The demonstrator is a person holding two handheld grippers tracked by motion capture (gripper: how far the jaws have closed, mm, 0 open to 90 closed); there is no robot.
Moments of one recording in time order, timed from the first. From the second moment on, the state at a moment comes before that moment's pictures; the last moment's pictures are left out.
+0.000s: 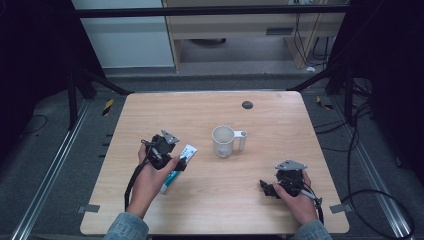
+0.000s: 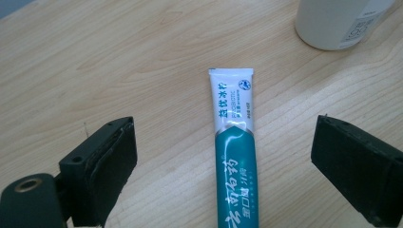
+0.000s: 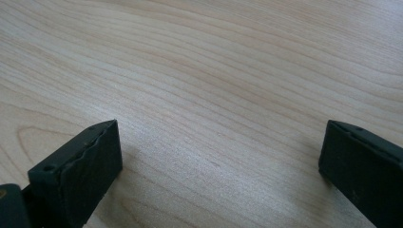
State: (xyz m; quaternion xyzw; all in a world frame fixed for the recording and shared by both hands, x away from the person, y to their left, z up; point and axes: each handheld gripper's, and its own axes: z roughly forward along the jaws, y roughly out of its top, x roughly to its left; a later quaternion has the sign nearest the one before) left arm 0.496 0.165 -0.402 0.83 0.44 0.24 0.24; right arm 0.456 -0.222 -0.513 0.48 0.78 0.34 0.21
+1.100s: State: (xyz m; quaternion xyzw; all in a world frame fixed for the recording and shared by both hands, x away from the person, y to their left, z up) left arm 0.533 0.122 -0.412 0.88 0.41 0.18 0.16; right arm 0.459 -0.220 -0.512 0.49 0.78 0.34 0.21
